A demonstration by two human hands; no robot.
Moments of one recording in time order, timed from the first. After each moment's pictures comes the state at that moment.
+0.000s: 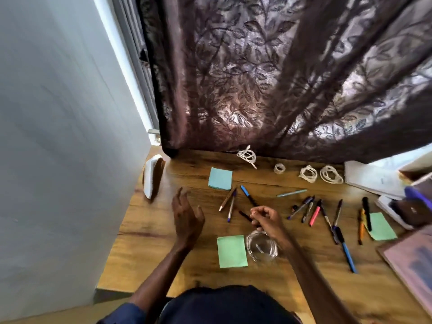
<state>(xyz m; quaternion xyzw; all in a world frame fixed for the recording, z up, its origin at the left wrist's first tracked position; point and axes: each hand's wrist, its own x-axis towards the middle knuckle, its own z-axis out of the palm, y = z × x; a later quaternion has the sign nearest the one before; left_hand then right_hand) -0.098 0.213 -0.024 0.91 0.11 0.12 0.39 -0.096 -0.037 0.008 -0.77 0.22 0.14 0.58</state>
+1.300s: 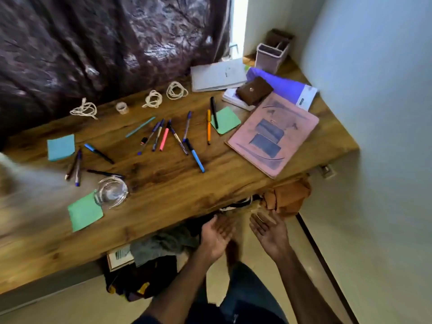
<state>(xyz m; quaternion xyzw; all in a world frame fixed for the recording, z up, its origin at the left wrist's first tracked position) -0.385 -0.243 -0.112 0.41 0.40 -0.41 0.71 -0.464 -0.416 -0.125 -0.14 0.54 0.01 0.83</state>
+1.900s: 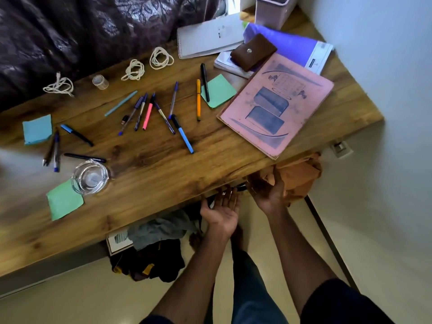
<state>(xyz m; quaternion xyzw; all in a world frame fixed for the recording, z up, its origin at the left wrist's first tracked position) -0.384 -0.311 -0.147 0.21 0.48 -0.25 0.81 -0.393 -0.465 -0.193 -0.03 0.48 -0.05 0.88</state>
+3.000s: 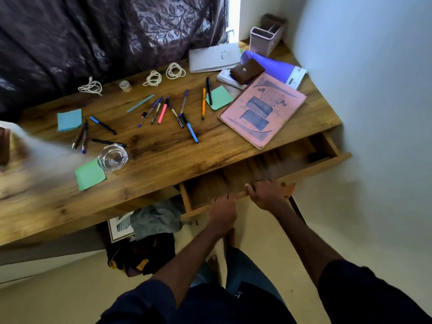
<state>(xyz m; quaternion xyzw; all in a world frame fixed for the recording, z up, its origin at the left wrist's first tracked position) -0.463 -0.280 -0.086 0.93 -0.25 -0.22 0.14 -0.476 -0.460 -0.107 -0.98 0.12 0.15 0.09</state>
